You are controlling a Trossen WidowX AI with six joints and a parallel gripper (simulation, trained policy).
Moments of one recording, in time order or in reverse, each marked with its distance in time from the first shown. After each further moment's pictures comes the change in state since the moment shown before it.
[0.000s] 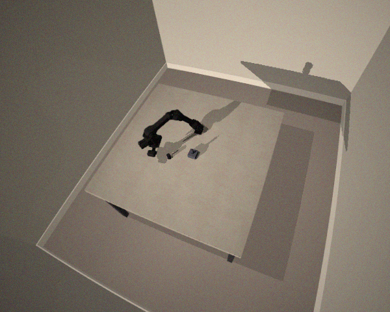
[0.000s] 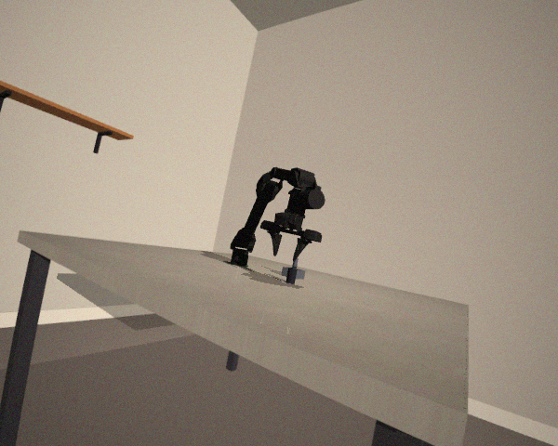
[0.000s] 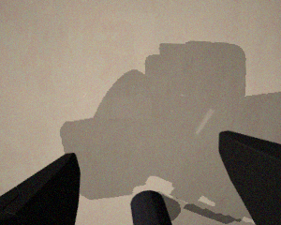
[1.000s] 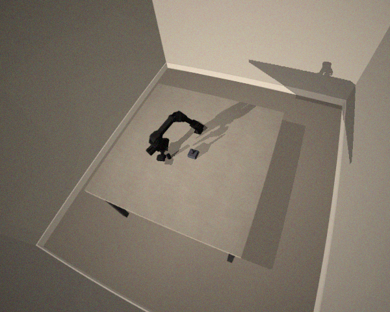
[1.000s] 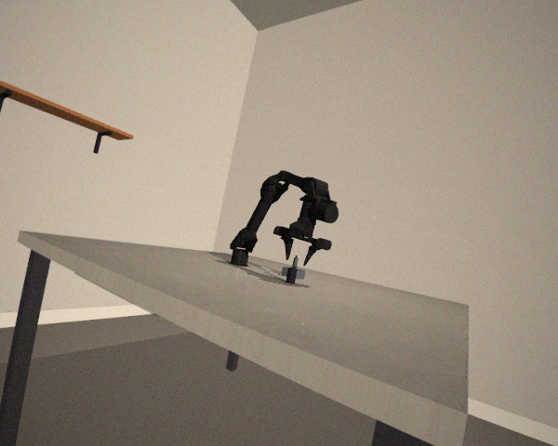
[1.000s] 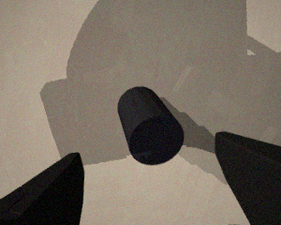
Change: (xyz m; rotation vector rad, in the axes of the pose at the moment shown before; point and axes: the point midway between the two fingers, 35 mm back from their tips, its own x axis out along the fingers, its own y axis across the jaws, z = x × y) arm 0.008 0.012 -0.078 -0.087 0.137 -0.072
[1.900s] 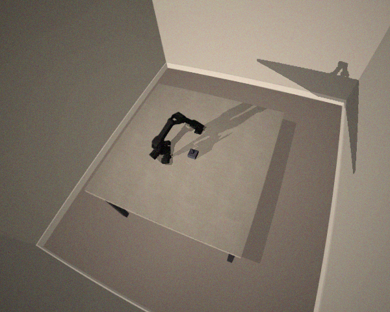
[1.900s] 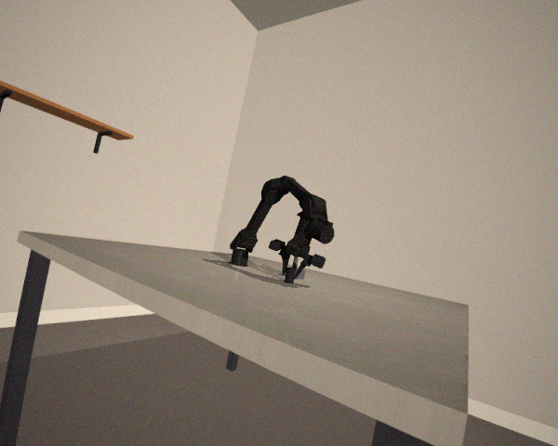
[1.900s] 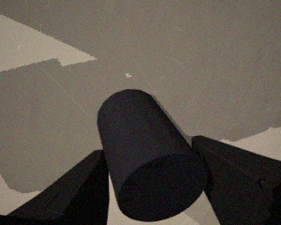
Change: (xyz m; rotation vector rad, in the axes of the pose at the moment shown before) arm 0.054 -0.008 -0.008 -0.111 0.053 -0.075
